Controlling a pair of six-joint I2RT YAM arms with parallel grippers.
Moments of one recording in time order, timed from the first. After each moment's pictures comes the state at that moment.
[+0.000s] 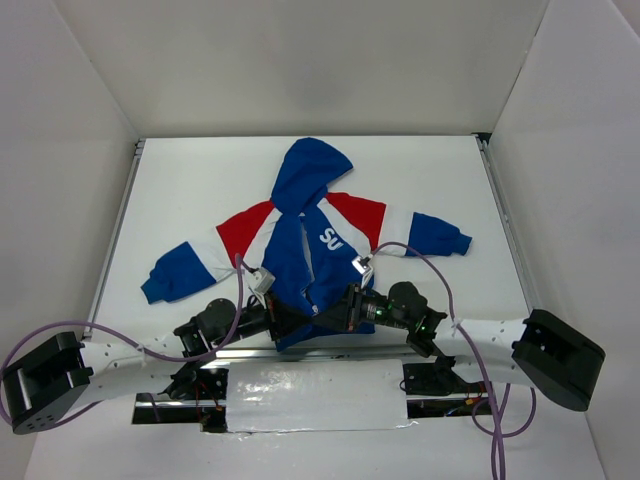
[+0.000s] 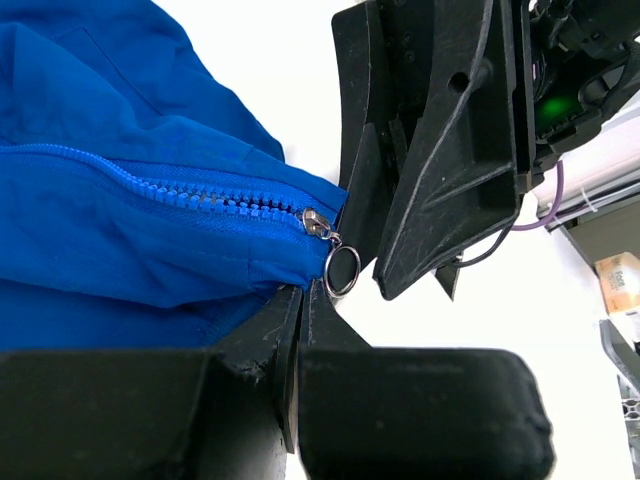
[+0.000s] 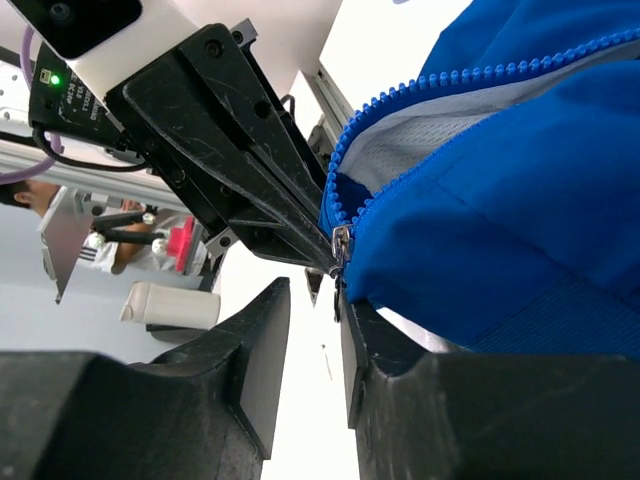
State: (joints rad) left arm -0.98 0.93 0.09 0.75 0.14 -0.65; right arm 0.91 1.09 0.14 0.86 -0.38 1.05
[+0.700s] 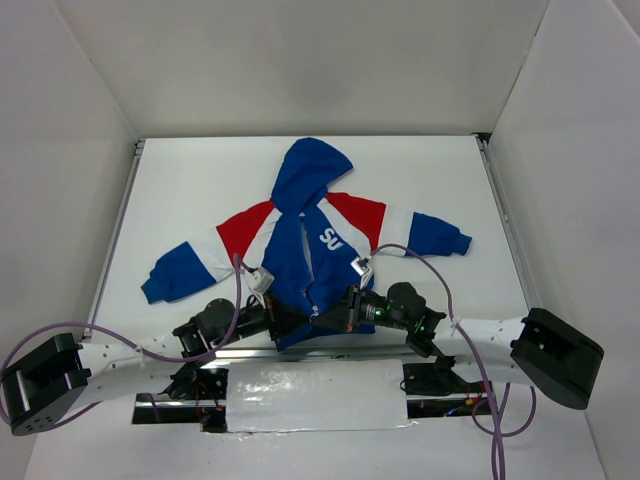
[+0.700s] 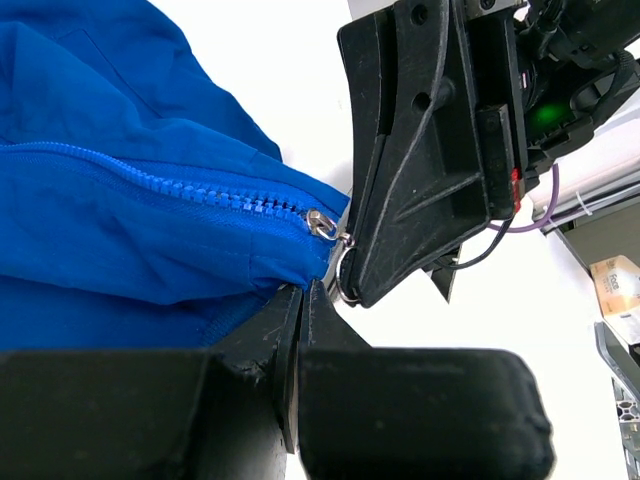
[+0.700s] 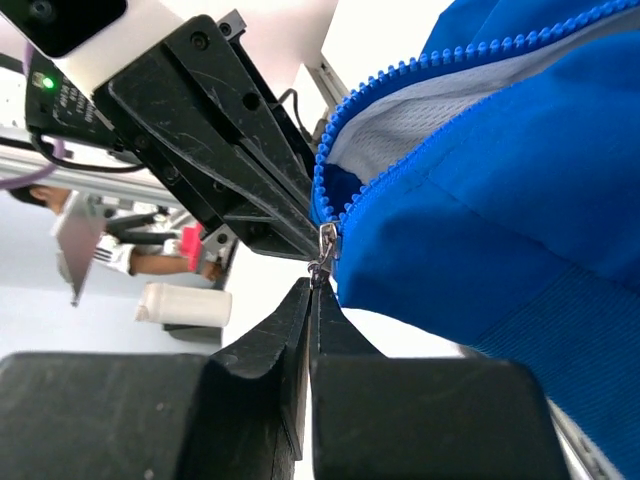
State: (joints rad) left arm -0.98 0.91 0.09 0.74 0.13 -0.66; right arm 0.92 1.10 0.14 0.86 -0.38 1.08
